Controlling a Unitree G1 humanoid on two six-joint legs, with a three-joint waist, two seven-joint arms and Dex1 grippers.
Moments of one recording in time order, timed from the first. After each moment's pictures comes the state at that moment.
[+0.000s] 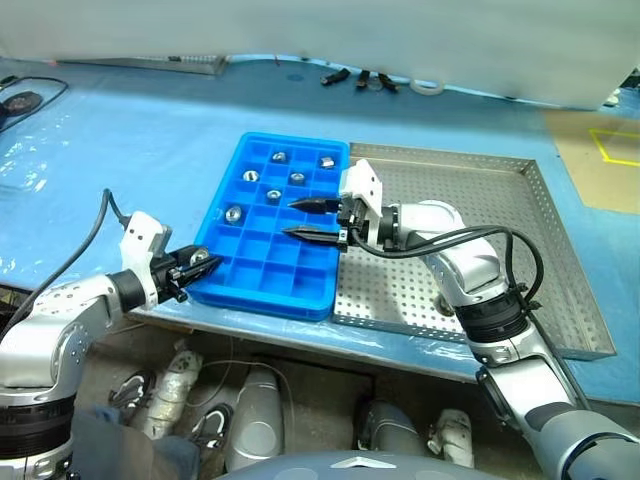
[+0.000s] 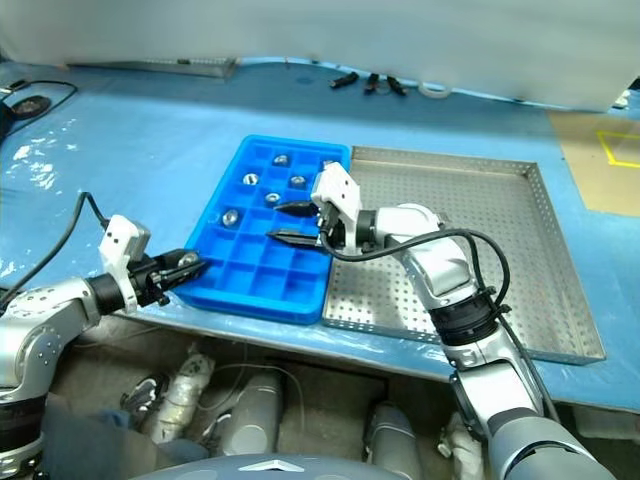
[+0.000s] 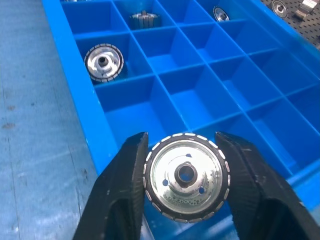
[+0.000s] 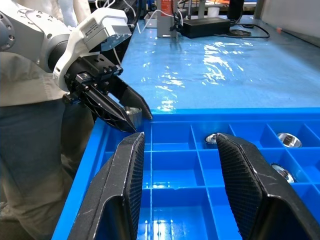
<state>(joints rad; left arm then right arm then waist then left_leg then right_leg) -0.11 0.63 0.30 -0.34 -0.47 0.81 -0.77 -0.66 -0.36 0.26 -0.08 0.34 0.47 0.95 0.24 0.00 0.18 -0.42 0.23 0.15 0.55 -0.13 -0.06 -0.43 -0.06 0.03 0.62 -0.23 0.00</state>
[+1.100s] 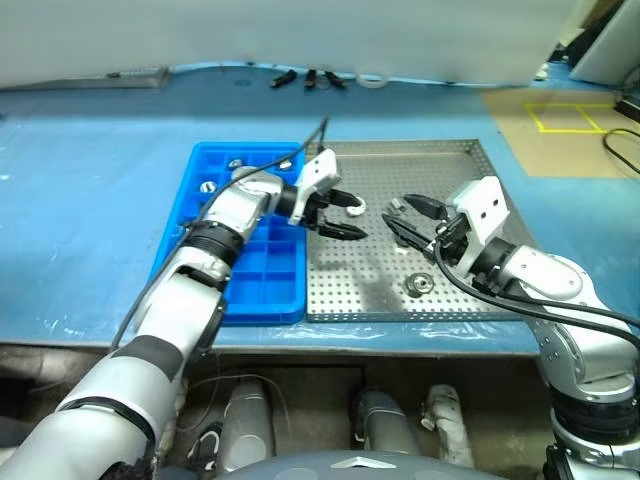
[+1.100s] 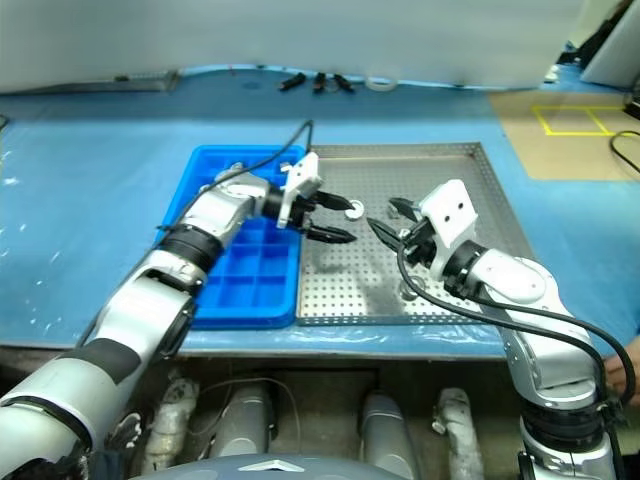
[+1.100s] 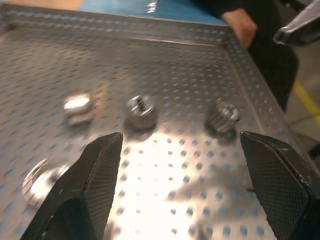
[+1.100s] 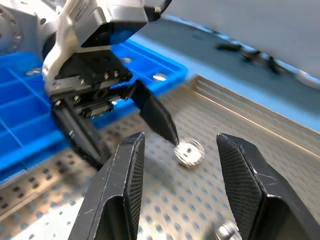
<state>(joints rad) -1.14 0.13 -0.28 0.96 -0.14 0.07 -1.33 -0.17 -0.55 -0.17 -0.73 0.36 0.80 0.50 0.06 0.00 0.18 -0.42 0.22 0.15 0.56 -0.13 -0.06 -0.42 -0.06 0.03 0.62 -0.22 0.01</state>
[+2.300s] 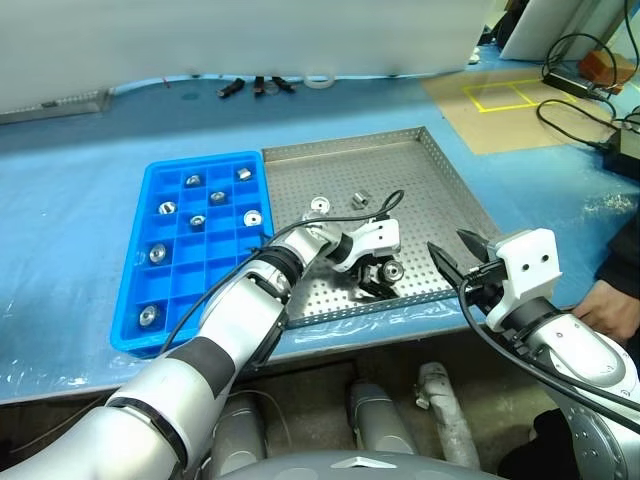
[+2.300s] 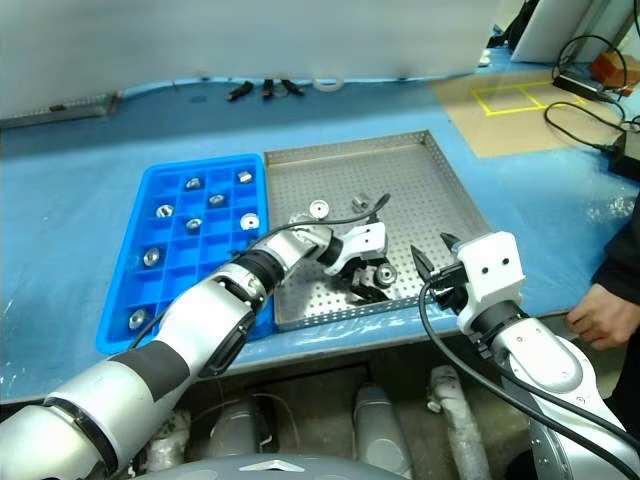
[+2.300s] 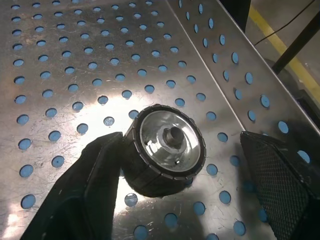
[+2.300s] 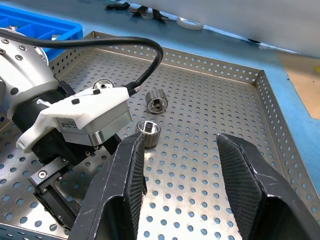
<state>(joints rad) -1.16 -0.12 -0.29 1.32 0.20 -0.15 -1.17 0.14 -0.47 -0.26 -1.00 0.35 0.87 0.26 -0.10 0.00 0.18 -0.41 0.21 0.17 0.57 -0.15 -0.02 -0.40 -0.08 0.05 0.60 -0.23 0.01</state>
